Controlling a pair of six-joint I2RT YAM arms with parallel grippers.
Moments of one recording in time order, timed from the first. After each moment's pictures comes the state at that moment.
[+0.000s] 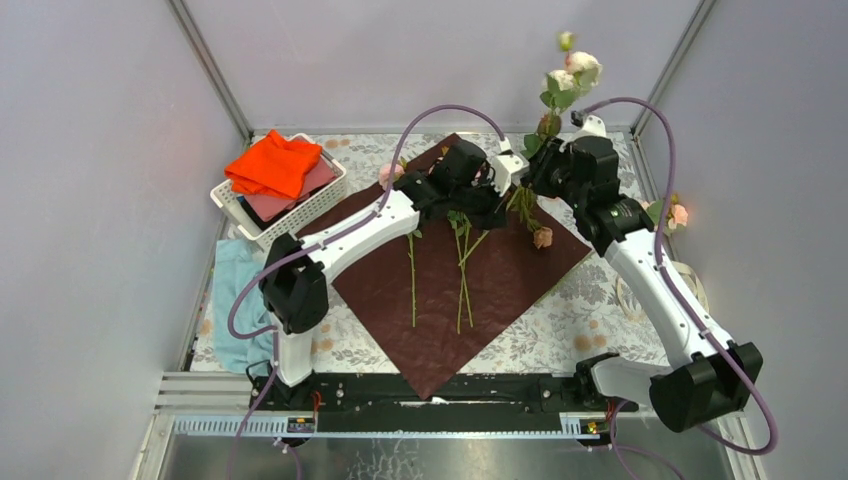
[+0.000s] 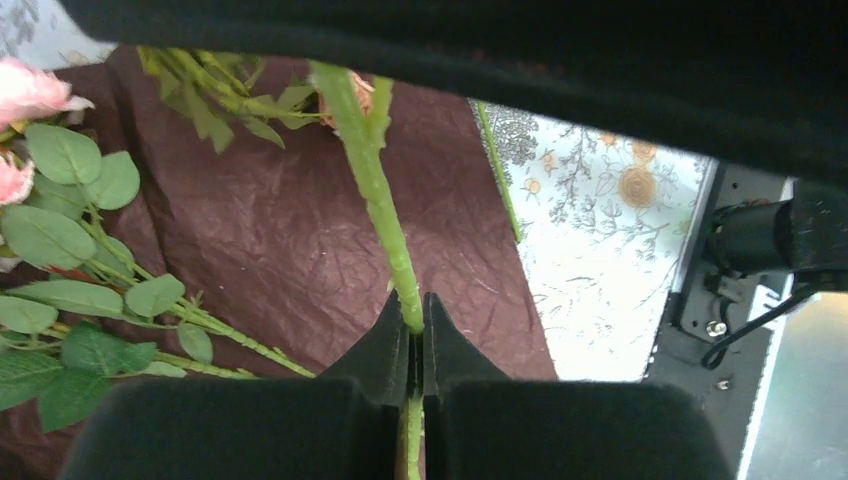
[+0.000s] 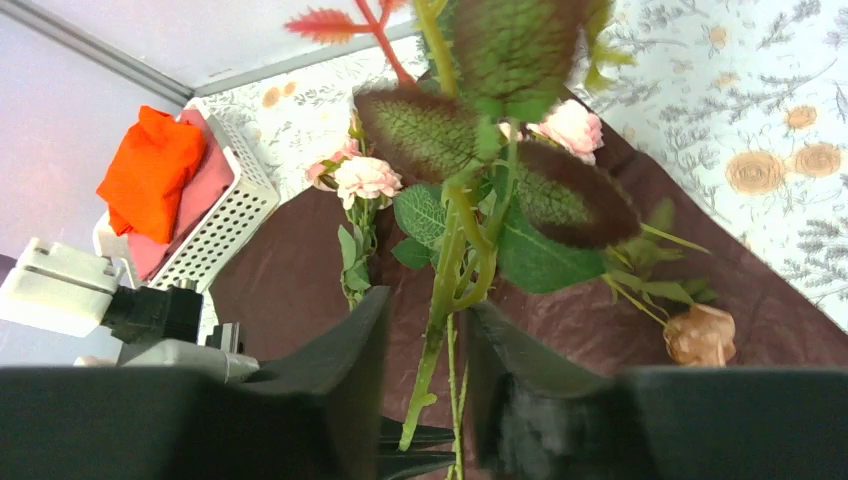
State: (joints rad) left arm -0.80 1.91 1.75 -0.46 0.44 0.03; right arm 0.31 1.20 1.17 -0.32 -0.01 0.55
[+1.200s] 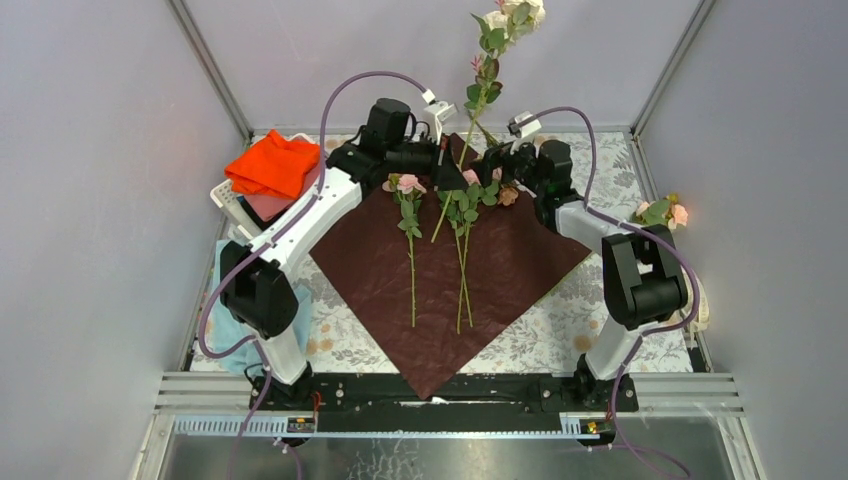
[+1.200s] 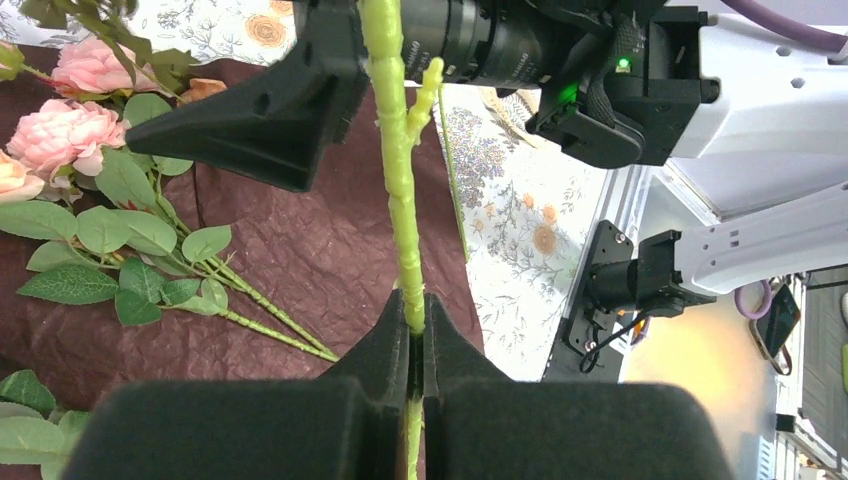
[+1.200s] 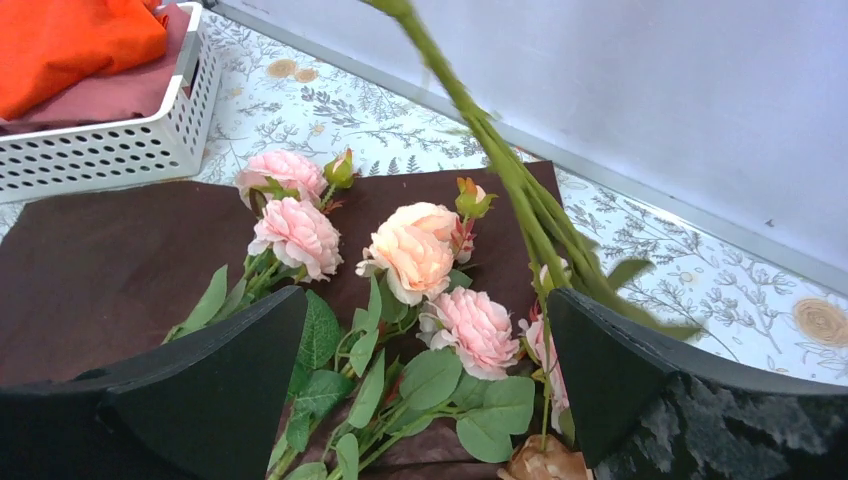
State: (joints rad) left arm -0.51 1.76 1.70 -0.42 0.73 -0.22; right arm 0.26 1.76 1.09 0.54 -0.40 0.02
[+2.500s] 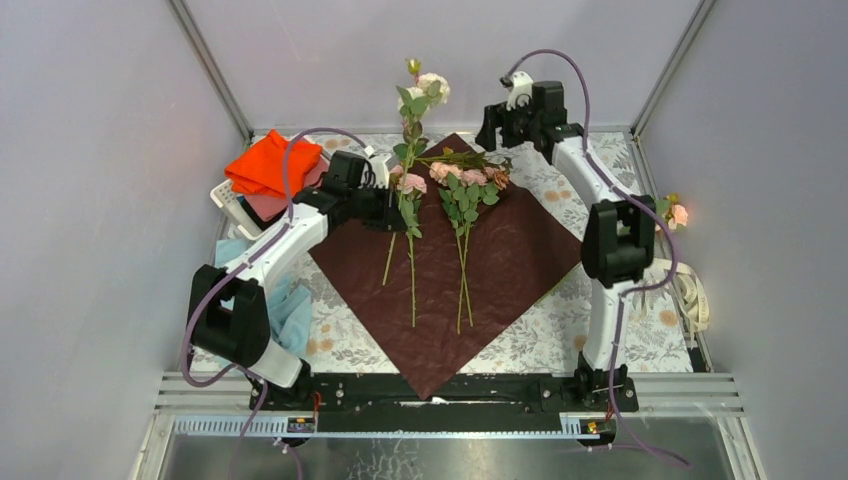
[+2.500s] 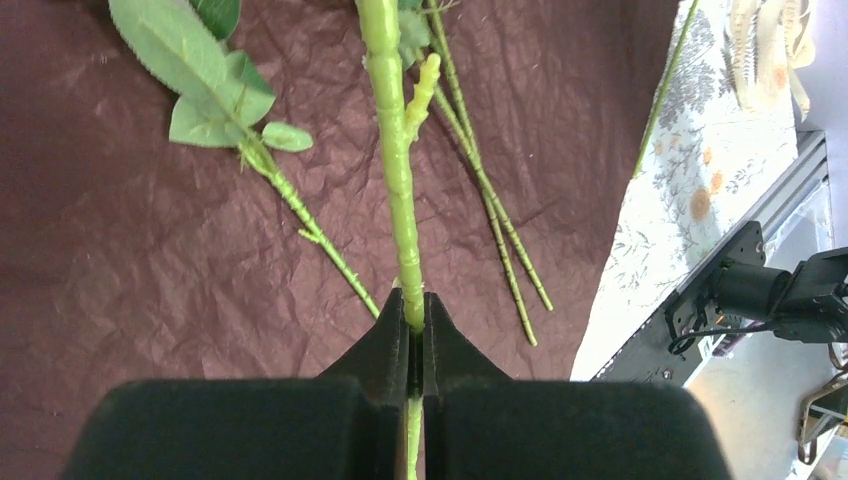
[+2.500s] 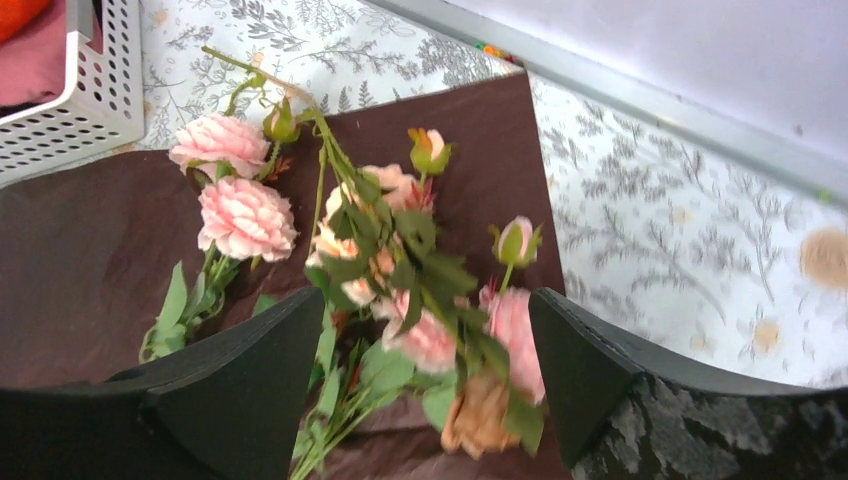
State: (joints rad) left arm -0.35 1.54 1.20 -0.45 0.52 -0.25; right arm 0.20 2.02 1.73 -0.22 -0.41 0.02
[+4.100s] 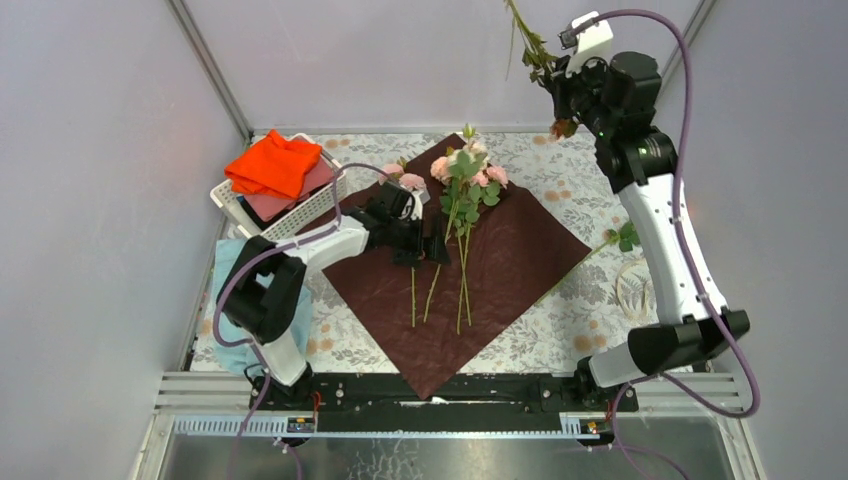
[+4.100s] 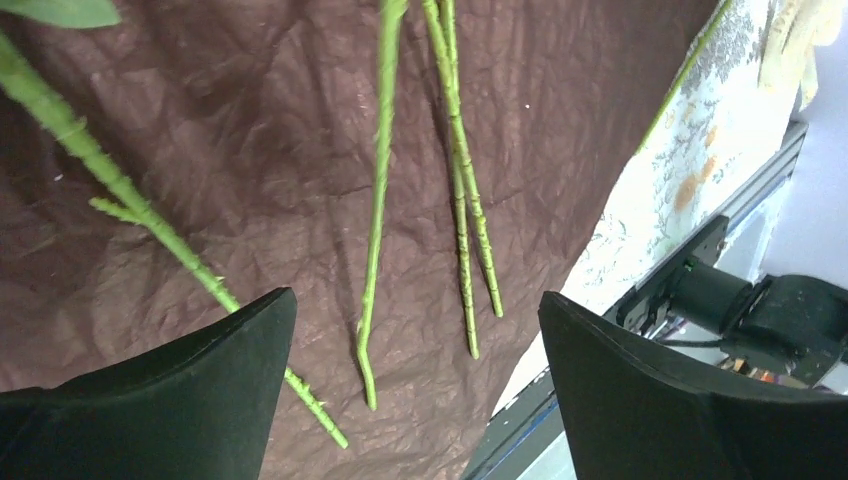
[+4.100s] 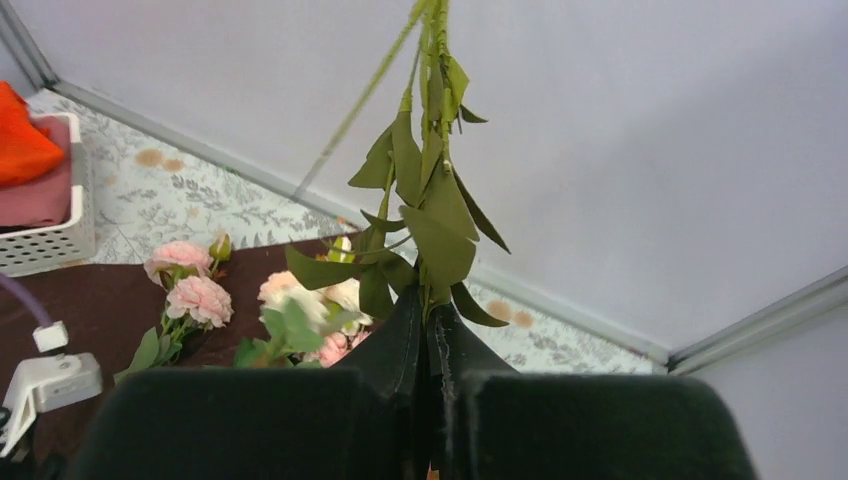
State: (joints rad) left arm -0.54 1.72 1.09 -0.30 0.49 -0.55; right arm 0.23 1.52 1.82 -0.43 -0.11 -0.21
